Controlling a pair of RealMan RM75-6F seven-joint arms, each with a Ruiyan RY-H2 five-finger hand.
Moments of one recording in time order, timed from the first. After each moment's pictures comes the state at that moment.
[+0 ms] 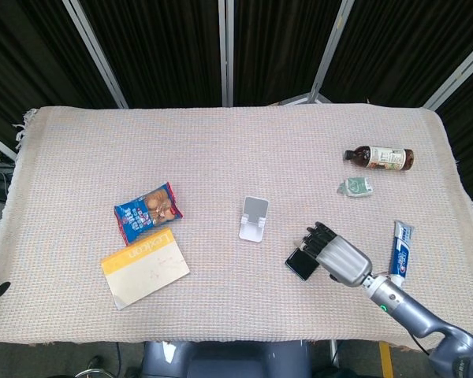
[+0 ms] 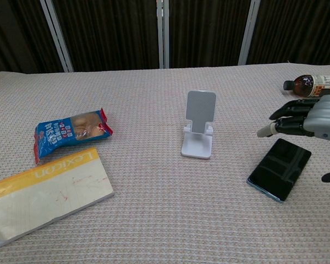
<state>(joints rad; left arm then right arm) 0.00 -1.05 -0.04 -1.62 1.46 1.54 -0.03 0.55 -1.29 0.00 -1.35 -1.91 1.05 -0.09</state>
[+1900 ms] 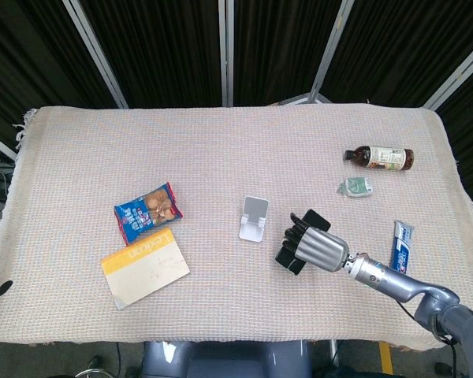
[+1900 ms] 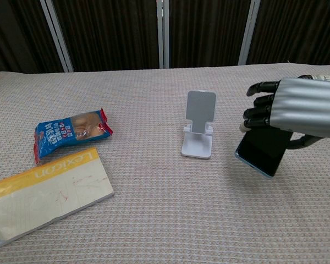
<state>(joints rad) -0.02 -1.07 -0.05 -1.60 1.39 1.47 0.00 0.73 -1.50 -0.10 -0.86 -2.05 1.39 -0.23</state>
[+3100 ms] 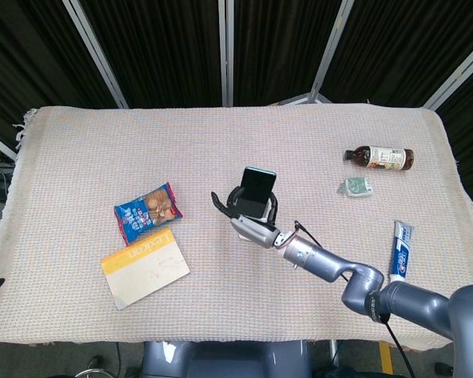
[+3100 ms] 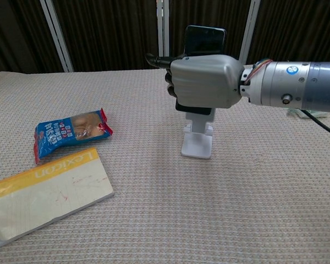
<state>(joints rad) -0.04 -1.07 -0.07 -1.57 1.32 1.41 -0.03 0.94 -1.52 0.20 -1.28 -1.84 0.80 -1.55</state>
